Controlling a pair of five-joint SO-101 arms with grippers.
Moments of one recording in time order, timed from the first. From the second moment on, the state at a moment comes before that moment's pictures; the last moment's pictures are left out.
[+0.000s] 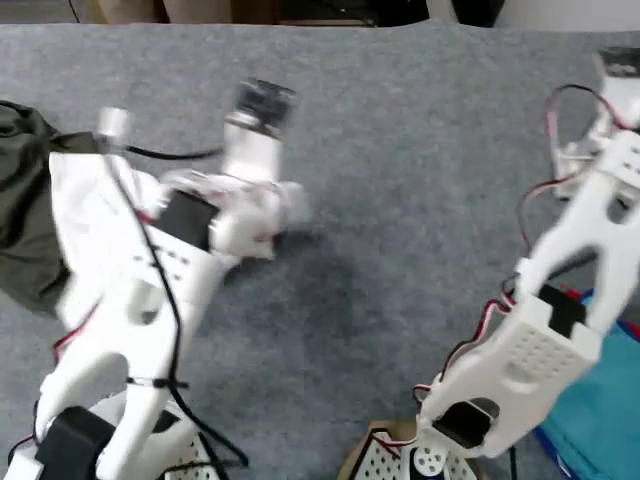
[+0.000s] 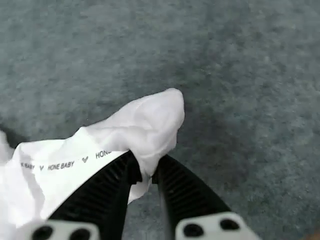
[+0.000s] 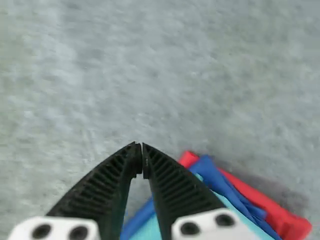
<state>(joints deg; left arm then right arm) 26.2 -24.8 17.7 69.2 -7.5 32.1 25.5 -43.7 101.1 17.4</state>
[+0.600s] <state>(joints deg) 27.1 -29.6 23.6 71.3 -6.8 26.5 25.5 -43.7 101.1 18.0</state>
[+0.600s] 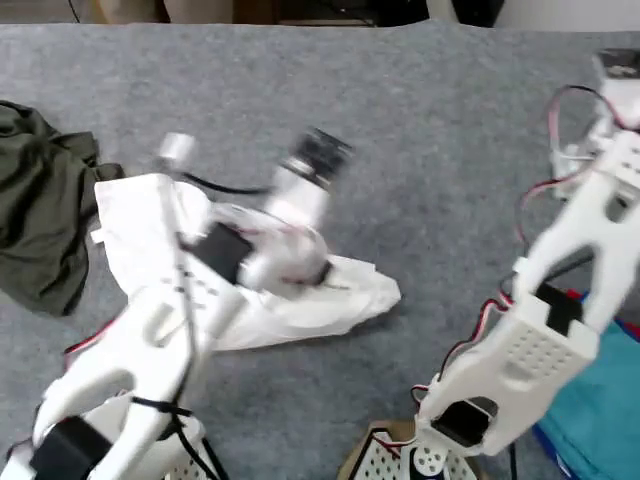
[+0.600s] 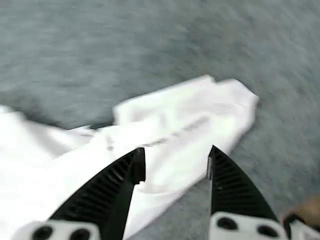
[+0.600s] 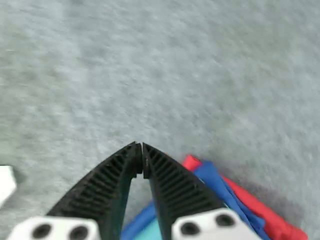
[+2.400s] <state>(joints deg) -90.7 -72.4 81.8 39.2 -23.3 -53.2 45.0 -45.7 101.1 -4.7</state>
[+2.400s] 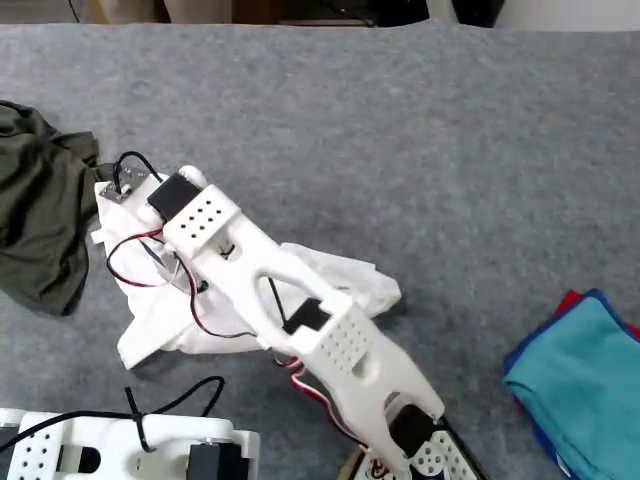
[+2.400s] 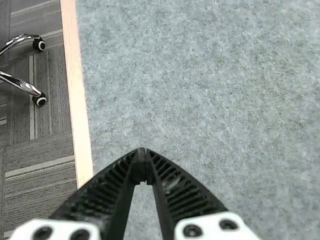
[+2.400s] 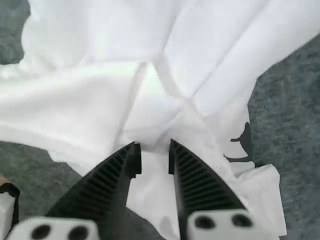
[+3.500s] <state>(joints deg) -90.7 -72.4 81.8 39.2 -23.4 -61.5 40.7 -32.7 94.1 -11.1</state>
